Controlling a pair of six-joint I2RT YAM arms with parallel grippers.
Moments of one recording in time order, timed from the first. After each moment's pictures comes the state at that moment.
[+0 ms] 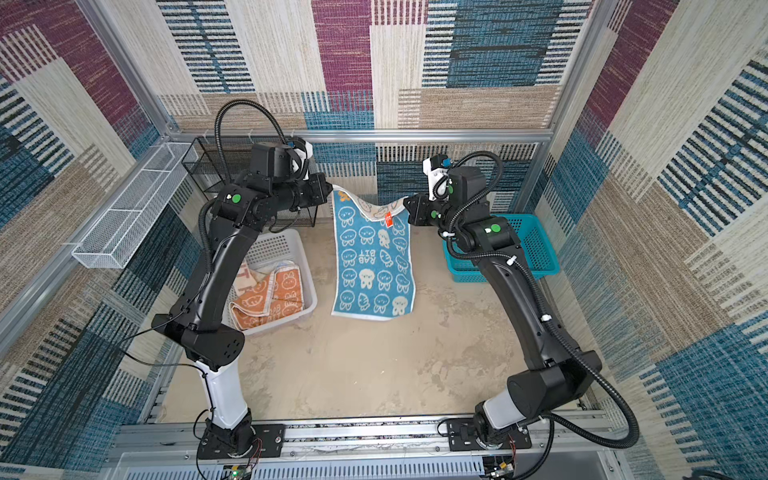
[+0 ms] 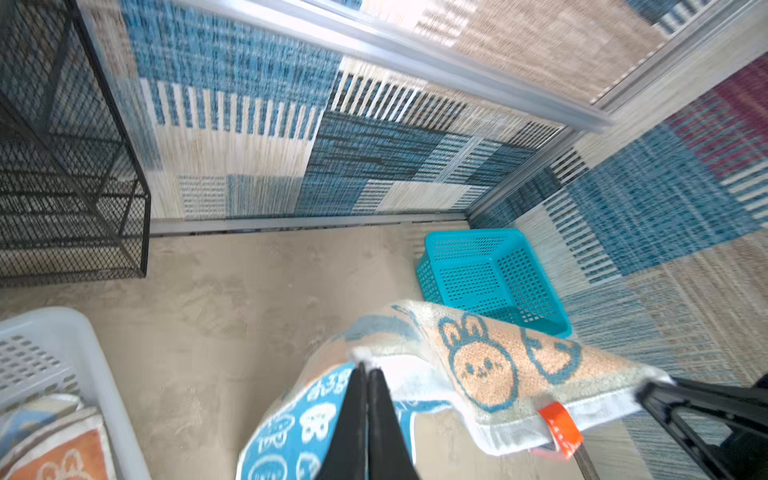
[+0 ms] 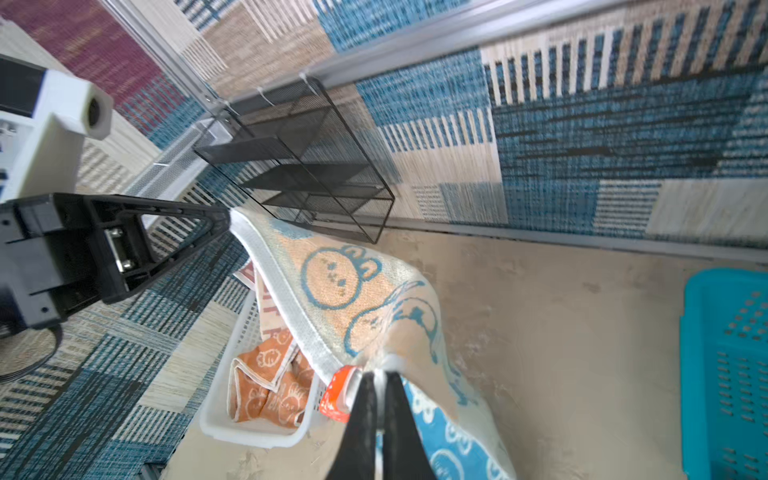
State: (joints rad) left arm -0.42 1.92 2.48 -0.98 0.12 -0.41; right arm 0.31 1.48 1.79 -0.62 -0.35 0.35
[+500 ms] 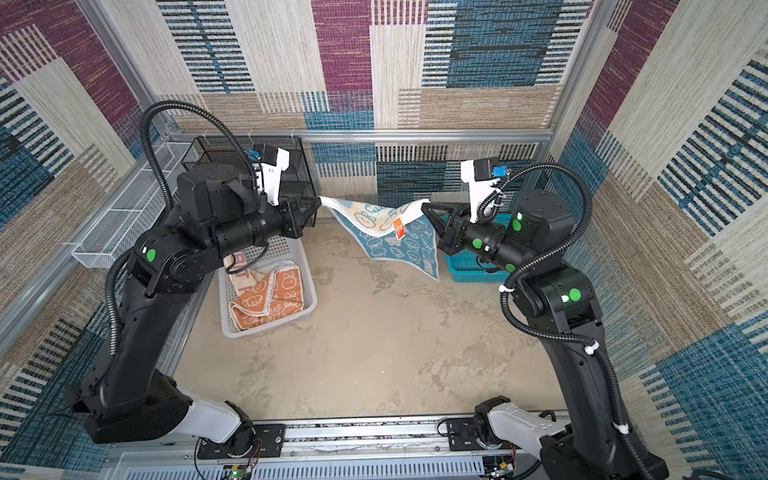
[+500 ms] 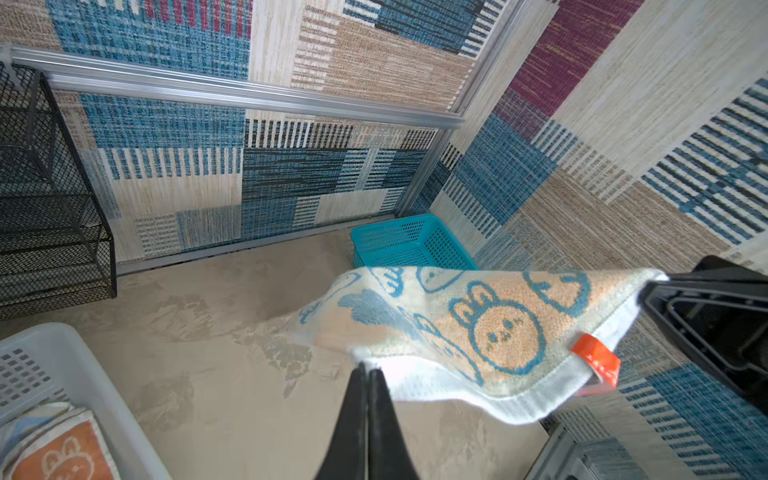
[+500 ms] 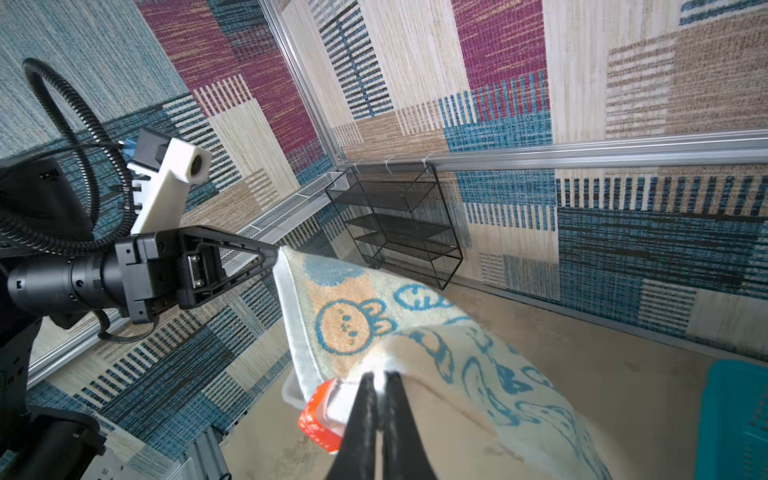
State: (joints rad) left arm -0.68 1.44 2.14 -0.97 0.02 -0.36; right arm 0.33 1.09 1.72 -0.69 -0.46 0.32
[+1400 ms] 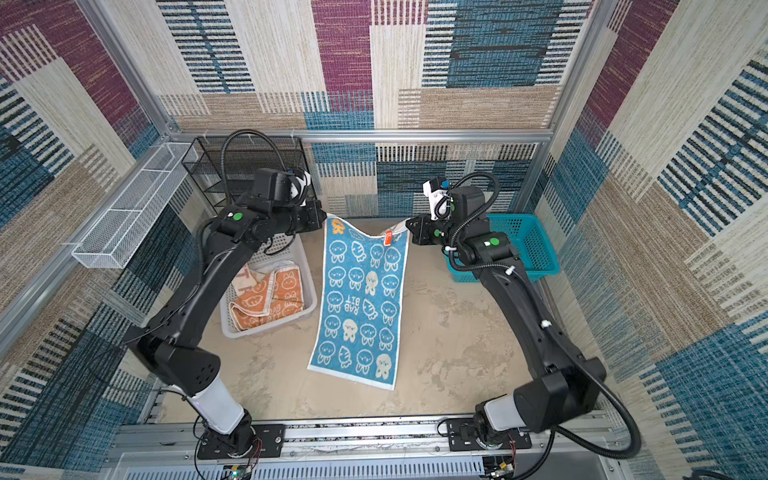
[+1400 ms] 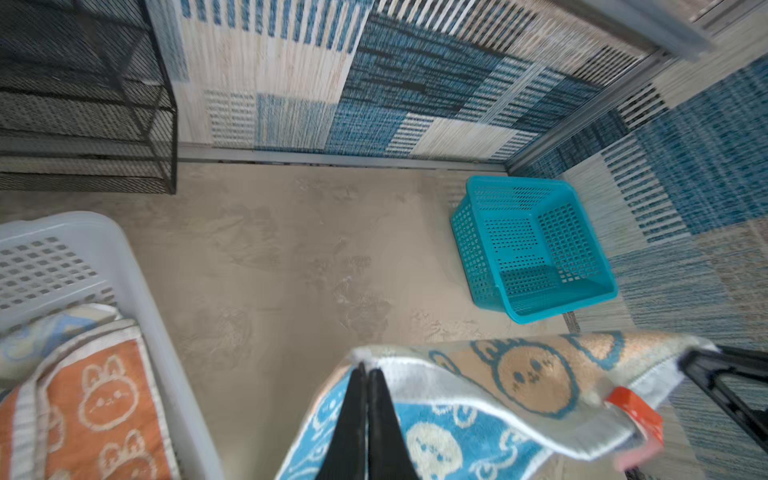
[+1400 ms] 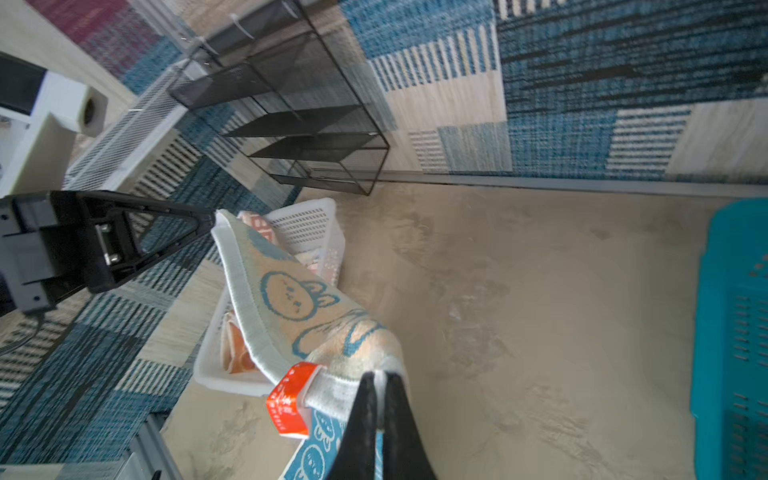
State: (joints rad) left arm -0.41 1.82 2.05 -0.88 0.14 -0.42; right arm 0.26 1.49 1.55 -0.56 -0.41 0.32
